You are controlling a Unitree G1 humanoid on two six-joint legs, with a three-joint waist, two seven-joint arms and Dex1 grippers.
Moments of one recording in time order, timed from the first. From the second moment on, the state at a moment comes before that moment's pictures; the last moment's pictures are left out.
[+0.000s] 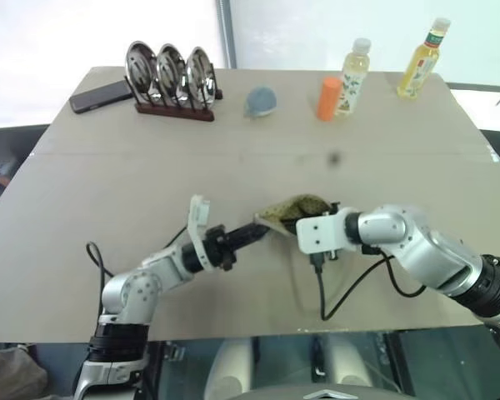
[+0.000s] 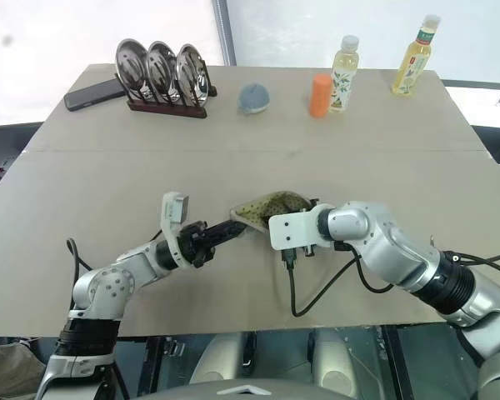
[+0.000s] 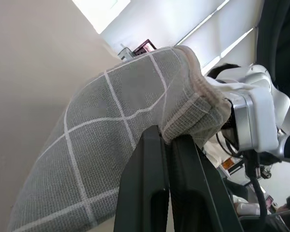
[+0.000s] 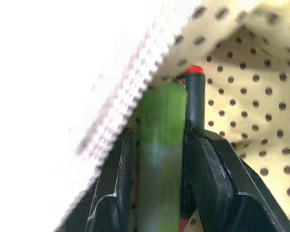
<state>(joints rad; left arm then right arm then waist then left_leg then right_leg) -0.21 0.41 0.09 -0.13 -0.96 0.82 -0.89 -0.68 -0.76 0.71 -0.38 -0.14 0.51 0.88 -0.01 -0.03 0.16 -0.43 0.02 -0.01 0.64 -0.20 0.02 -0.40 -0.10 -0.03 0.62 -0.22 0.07</state>
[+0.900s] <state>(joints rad) -0.20 0.37 0.05 -0.07 -0.65 0.41 -0.91 -0.56 -0.46 -0.10 -0.63 0.20 1.04 0.91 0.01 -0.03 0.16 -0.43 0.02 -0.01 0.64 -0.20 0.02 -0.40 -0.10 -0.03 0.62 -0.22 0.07</state>
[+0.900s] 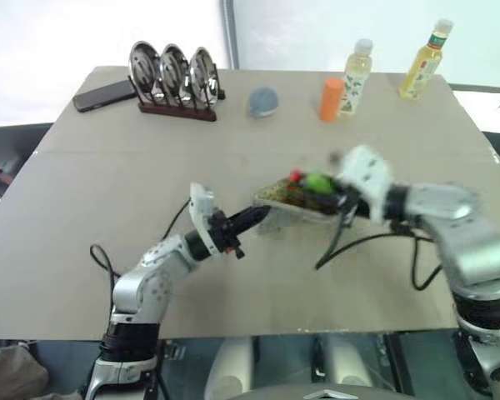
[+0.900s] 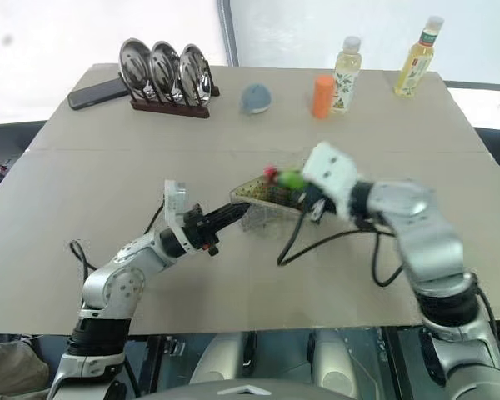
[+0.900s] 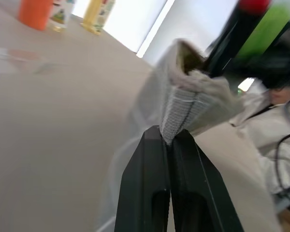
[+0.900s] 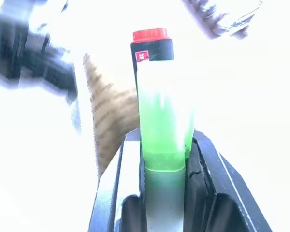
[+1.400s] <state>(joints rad) -0.16 0.38 0.04 0.05 -0.56 0.14 -1.07 -0.62 -0.59 -0.39 -0.14 0.39 1.39 0.73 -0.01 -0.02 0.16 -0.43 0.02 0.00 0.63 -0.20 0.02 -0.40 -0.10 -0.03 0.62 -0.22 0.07</state>
